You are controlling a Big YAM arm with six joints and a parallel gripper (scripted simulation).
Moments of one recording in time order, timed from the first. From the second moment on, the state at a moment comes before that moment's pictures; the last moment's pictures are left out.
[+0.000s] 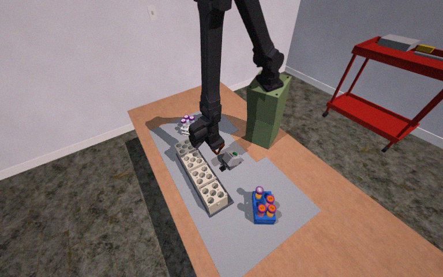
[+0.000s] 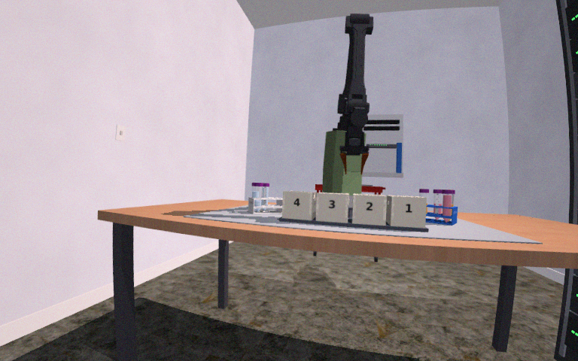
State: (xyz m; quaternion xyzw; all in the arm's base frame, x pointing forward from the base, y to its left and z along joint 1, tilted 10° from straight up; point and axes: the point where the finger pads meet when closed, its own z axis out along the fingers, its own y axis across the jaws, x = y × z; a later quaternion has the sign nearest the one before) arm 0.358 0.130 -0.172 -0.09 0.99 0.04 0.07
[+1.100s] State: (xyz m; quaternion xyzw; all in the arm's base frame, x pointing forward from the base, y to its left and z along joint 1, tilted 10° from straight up) arm 0.399 -0.061 -0.206 0.28 0.96 0.07 0.05
